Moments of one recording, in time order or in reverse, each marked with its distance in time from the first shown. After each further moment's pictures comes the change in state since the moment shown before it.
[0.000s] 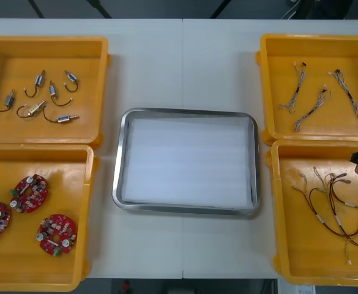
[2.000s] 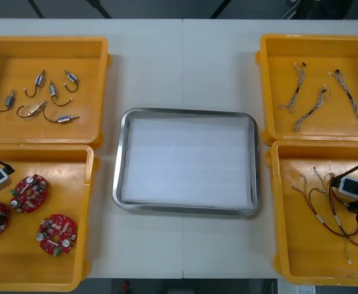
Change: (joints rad) right arm -0.014 -0.054 0.283 0.167 0.038 -0.342 0.090; left arm 0.066 0.003 -0.270 0.005 -0.126 -0.275 0.023
